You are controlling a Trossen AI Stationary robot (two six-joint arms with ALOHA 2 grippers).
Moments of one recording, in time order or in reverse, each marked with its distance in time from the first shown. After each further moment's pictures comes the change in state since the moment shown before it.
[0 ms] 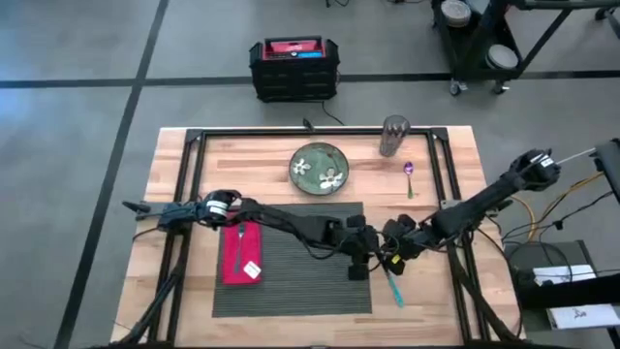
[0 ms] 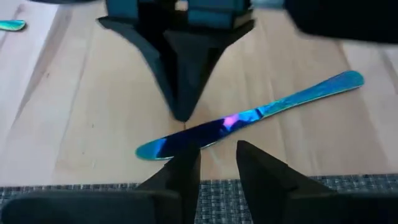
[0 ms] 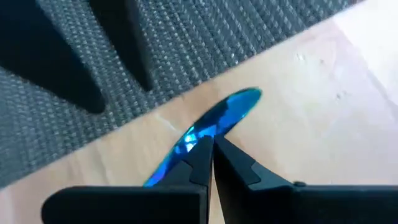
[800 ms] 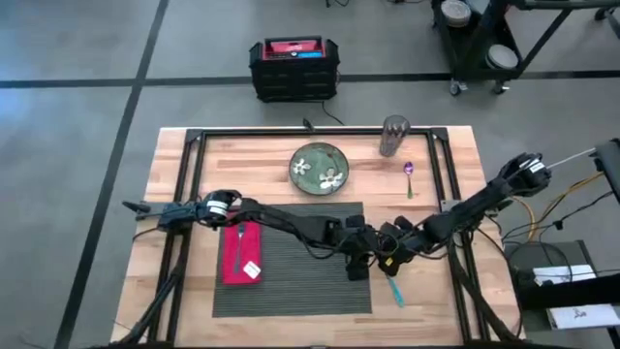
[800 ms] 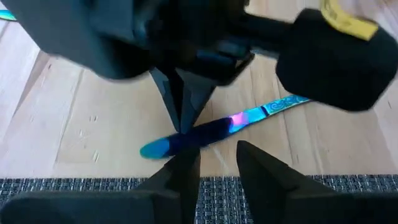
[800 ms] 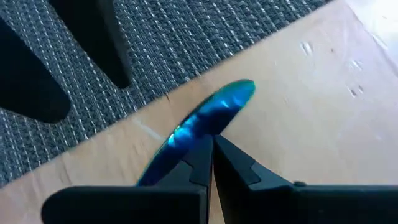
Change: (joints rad) left arm 0.002 0.001 -0.002 -0.006 -0.003 -0.013; right arm 0.002 0.130 -0.001 0.082 0.012 0.042
